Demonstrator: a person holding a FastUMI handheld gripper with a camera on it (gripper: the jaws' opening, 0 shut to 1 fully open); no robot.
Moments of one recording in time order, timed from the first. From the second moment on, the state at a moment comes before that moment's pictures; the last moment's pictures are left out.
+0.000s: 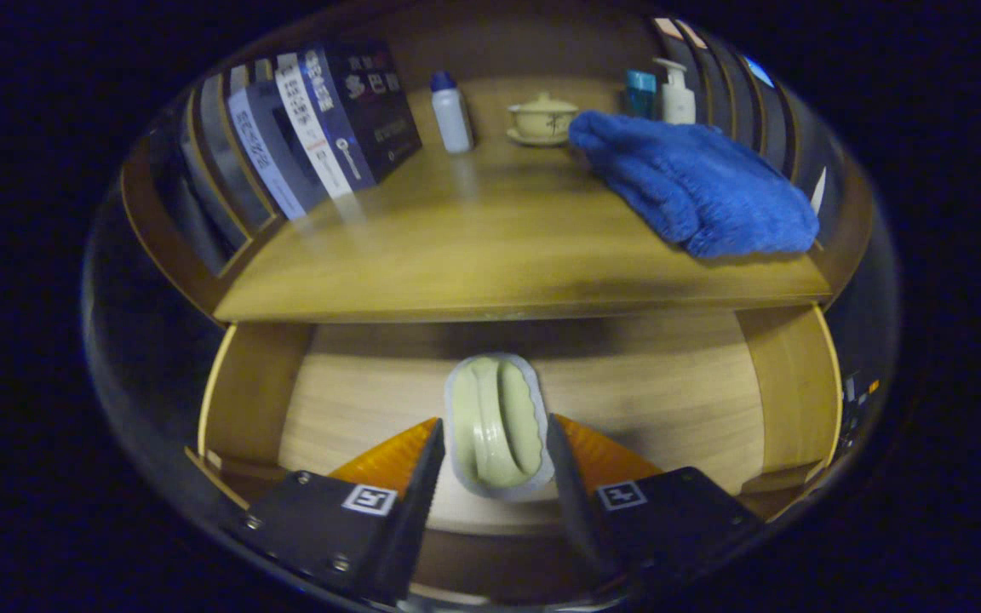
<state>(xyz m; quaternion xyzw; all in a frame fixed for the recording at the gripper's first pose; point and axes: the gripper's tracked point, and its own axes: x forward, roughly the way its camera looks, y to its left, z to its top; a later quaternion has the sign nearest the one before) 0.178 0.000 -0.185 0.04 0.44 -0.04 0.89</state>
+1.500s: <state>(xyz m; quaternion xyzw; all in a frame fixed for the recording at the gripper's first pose) 0.275 0.025 -0.056 0.09 0.24 -0.01 0.97</state>
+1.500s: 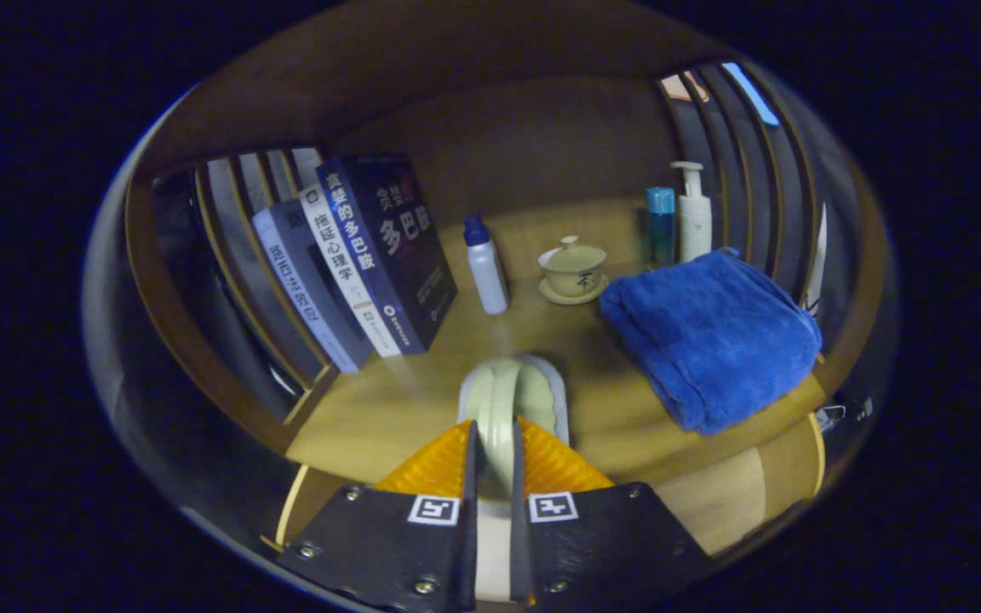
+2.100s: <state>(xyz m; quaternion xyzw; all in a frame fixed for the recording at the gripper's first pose) 0.316 0.005 -0.038 0.10 0.19 -0.04 0.98</state>
